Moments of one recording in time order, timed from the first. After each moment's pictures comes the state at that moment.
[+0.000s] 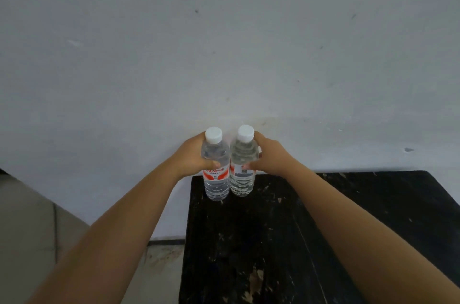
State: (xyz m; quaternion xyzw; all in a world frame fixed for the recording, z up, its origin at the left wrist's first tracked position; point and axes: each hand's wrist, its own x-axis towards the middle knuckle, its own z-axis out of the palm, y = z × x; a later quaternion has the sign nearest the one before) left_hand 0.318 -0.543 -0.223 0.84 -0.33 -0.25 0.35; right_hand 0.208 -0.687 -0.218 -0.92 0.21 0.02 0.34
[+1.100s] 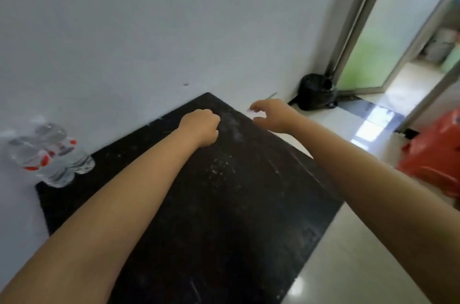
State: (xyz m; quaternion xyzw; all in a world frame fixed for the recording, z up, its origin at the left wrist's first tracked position) left_hand -0.118 -0.614 -0.124 0.69 -0.72 -0.01 -0.09; right_hand -0.287 -0.662 -0.117 -0.85 0.49 -0.06 0.17
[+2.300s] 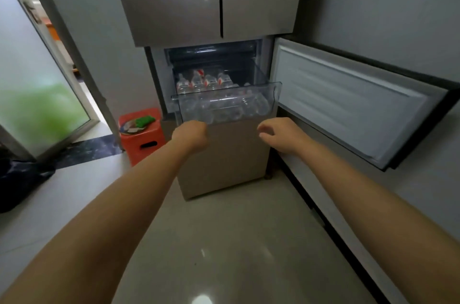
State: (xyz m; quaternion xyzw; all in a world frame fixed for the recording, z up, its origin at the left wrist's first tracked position) left_hand -1.182 -0.543 -0.109 0.26 -0.96 -0.04 -0.05; right_hand -1.273 -0.355 -0.085 -0.40 0.89 -0.19 0.09
